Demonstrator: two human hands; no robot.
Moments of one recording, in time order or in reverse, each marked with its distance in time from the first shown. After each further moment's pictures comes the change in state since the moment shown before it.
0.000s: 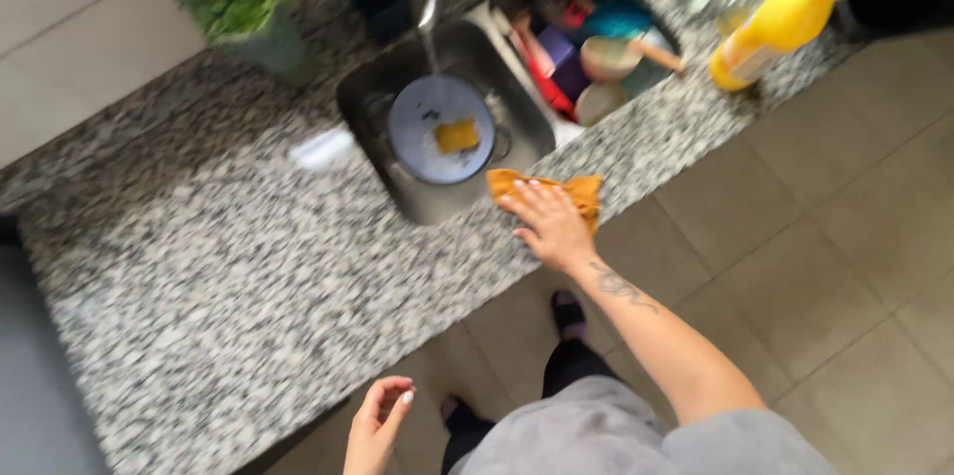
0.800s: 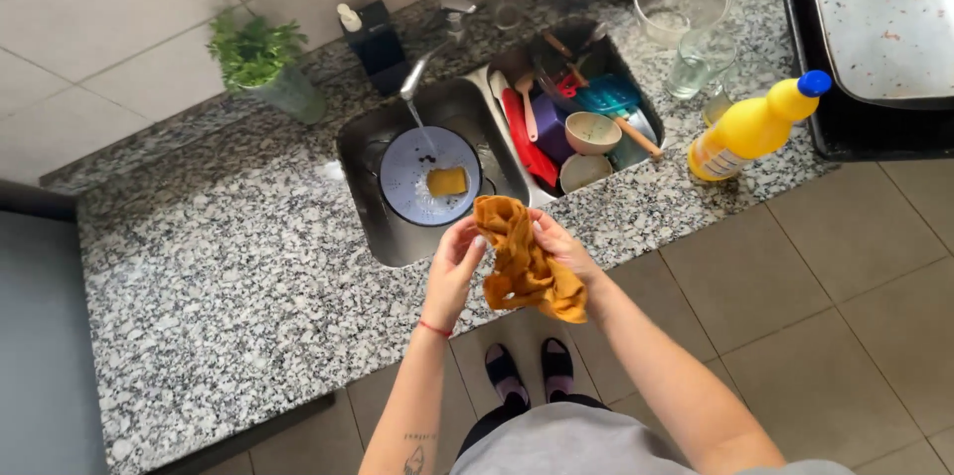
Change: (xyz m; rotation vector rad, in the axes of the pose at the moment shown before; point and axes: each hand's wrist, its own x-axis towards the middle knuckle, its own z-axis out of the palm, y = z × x) left_hand 0.098 0.266 0.211 -0.226 -0.010 0.426; right_hand 0.015 0.077 -0.066 2.268 0.011 0.479
